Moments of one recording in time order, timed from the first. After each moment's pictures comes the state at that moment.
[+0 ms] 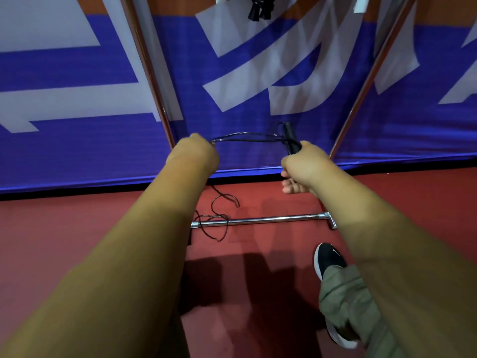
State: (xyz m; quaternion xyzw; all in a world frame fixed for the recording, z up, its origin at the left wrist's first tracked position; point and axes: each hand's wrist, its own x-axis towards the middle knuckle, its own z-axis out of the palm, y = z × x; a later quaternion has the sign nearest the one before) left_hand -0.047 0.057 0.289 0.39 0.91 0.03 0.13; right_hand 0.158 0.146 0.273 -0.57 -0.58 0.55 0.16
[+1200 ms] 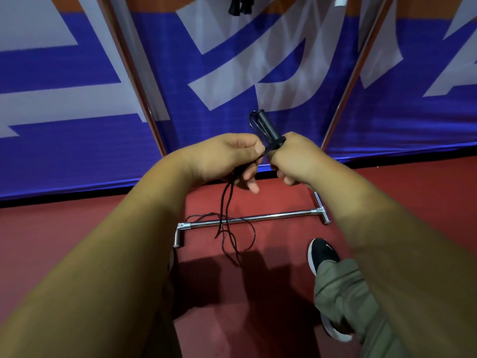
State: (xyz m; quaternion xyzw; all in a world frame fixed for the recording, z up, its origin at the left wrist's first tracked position) left_hand 0.003 0.049 0.310 0.56 0.58 0.31 0.51; right_hand 0.166 0.152 0.286 -0.52 -0.72 0.44 0.12
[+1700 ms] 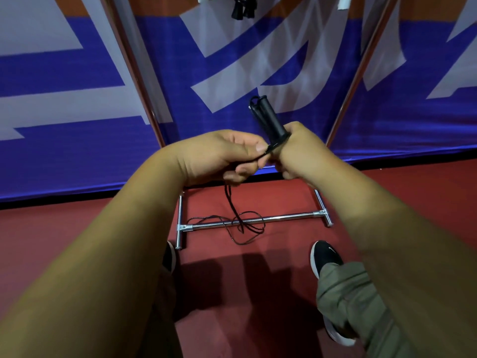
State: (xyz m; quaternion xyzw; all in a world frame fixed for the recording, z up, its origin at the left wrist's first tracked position) left_hand -0.004 0.042 0.328 0.58 0.49 0.32 0.57; right_hand 0.164 0.149 0.297 -0.48 -0.69 0.49 0.21
